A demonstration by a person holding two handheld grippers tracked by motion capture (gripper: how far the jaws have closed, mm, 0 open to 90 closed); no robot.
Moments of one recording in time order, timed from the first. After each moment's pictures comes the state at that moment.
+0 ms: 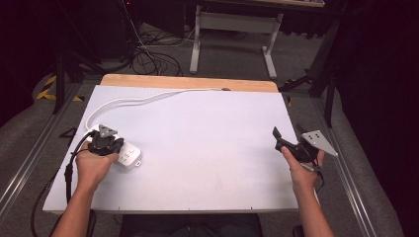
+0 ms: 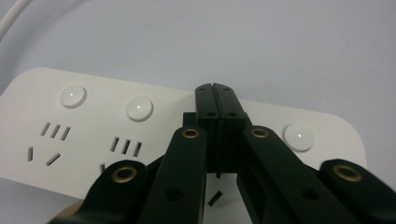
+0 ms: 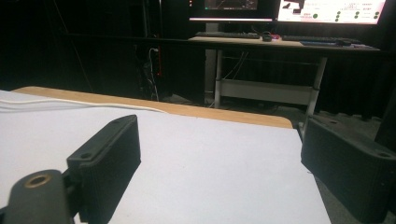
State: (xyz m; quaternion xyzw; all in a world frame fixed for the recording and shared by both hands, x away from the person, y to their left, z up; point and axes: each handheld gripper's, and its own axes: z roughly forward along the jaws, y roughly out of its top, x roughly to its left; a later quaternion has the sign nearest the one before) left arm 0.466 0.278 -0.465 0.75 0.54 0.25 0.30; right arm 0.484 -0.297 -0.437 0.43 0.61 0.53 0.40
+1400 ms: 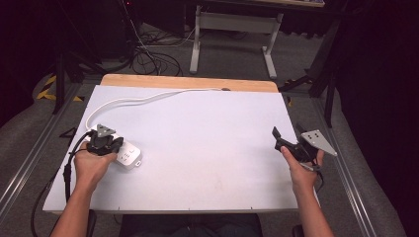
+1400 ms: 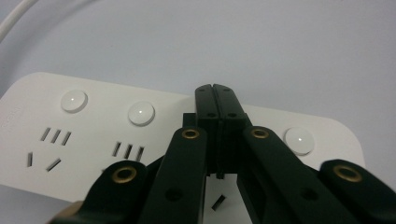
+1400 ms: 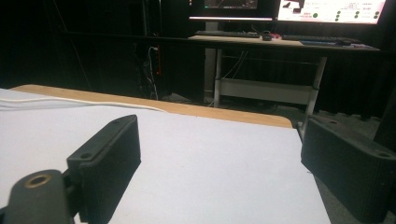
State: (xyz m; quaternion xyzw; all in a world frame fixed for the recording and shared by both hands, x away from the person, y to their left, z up) left arm 0.467 0.282 -0.465 0.74 0.53 0.25 0.32; right arm 0.485 -0.296 -0.438 0.43 0.61 0.53 0.41
